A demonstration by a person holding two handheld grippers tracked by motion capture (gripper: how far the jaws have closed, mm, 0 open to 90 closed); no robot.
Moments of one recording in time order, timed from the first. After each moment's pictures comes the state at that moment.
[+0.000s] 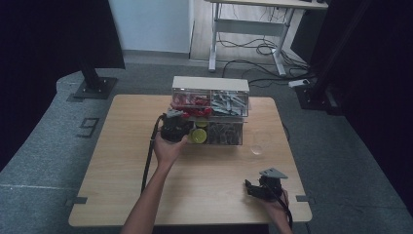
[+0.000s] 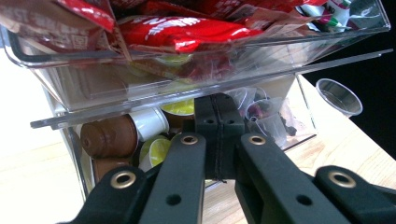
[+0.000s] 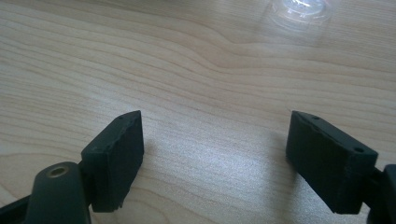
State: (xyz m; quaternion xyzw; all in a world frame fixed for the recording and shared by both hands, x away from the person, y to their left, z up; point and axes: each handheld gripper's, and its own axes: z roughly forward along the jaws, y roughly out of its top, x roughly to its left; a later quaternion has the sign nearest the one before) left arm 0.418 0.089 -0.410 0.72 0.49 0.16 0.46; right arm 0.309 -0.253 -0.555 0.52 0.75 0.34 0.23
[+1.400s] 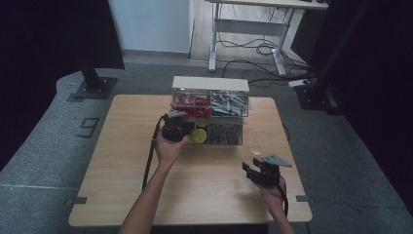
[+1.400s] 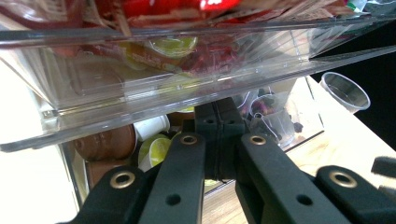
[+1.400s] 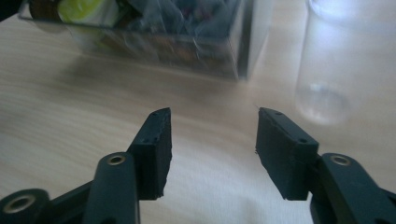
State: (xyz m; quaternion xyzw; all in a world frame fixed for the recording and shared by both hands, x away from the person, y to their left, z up) left arm 0.428 0.089 -0.421 0.73 0.48 0.15 0.46; right arm 0.333 -0.240 -0.508 0.50 0.71 0.45 0.22
